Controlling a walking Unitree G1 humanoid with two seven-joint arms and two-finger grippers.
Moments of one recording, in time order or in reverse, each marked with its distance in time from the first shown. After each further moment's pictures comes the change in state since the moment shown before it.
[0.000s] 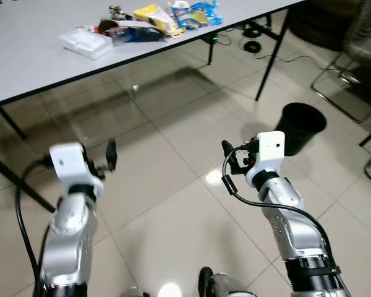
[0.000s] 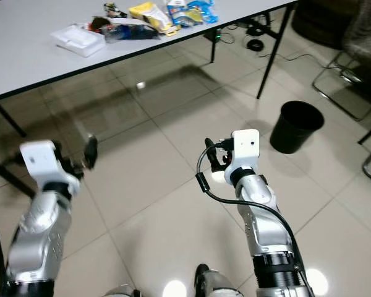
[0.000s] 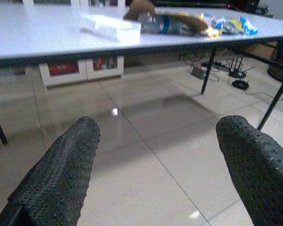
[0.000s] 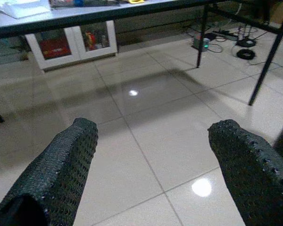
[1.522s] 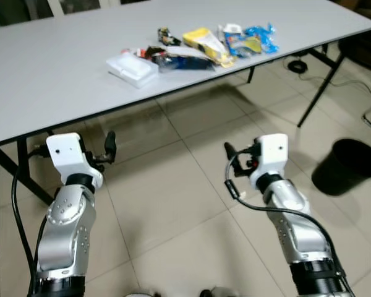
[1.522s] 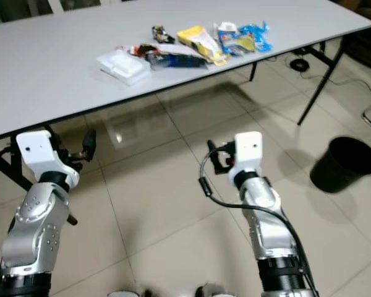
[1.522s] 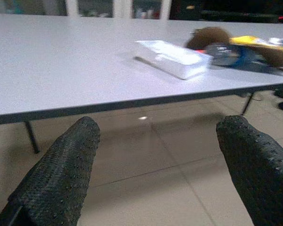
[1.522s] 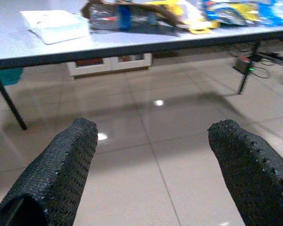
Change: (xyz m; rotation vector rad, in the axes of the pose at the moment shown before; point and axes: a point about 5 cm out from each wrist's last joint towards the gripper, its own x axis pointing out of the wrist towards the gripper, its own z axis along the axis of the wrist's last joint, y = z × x) left arm 0.005 -0.001 0.012 -0.014 0.019 0.003; right arm -0.004 -0.004 -0.003 -0.032 -0.017 0.022
